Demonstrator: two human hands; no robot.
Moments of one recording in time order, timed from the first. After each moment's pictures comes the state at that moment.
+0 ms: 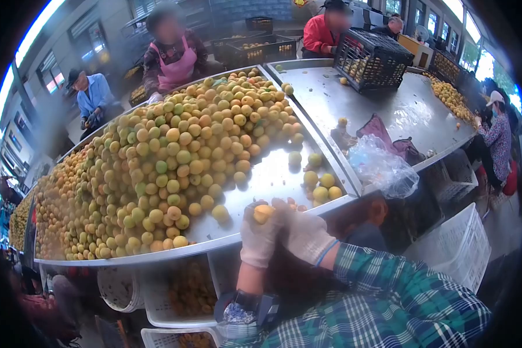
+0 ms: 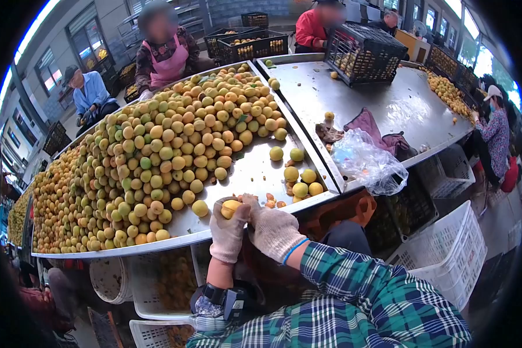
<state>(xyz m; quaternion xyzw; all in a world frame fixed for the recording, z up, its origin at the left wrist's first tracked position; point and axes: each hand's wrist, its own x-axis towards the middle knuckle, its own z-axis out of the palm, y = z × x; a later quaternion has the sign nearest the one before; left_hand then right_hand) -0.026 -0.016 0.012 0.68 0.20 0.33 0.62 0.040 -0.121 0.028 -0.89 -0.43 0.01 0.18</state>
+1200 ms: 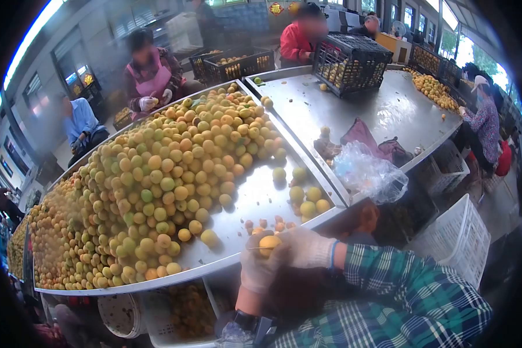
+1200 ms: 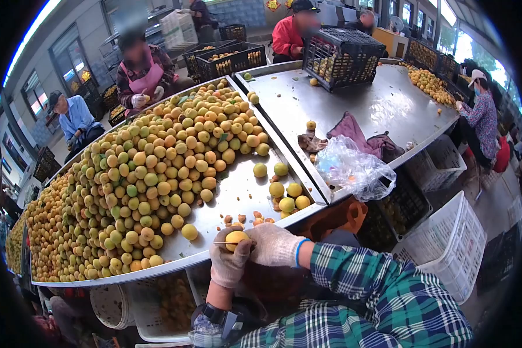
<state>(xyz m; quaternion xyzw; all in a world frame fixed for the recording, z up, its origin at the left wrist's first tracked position) -0.027 -0.028 0.001 0.74 0.09 0.31 0.59 0.080 -0.139 0.035 -0.80 -0.54 0.17 0.21</state>
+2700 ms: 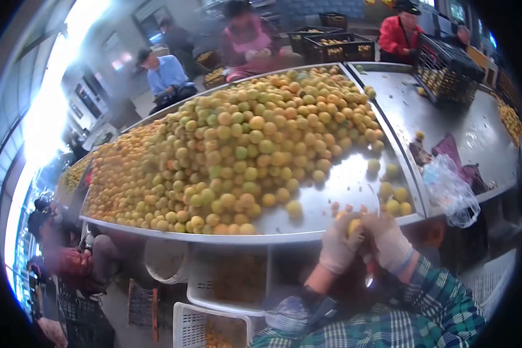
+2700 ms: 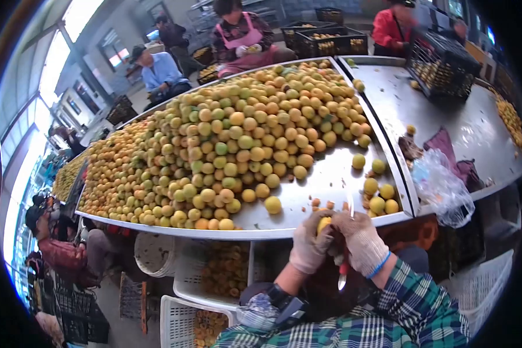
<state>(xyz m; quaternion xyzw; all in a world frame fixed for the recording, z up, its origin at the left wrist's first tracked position) -0.025 -0.020 -0.007 0.78 0.15 0.32 0.51 0.056 -0.130 0.060 -0.58 -0.08 0.46 0.67</state>
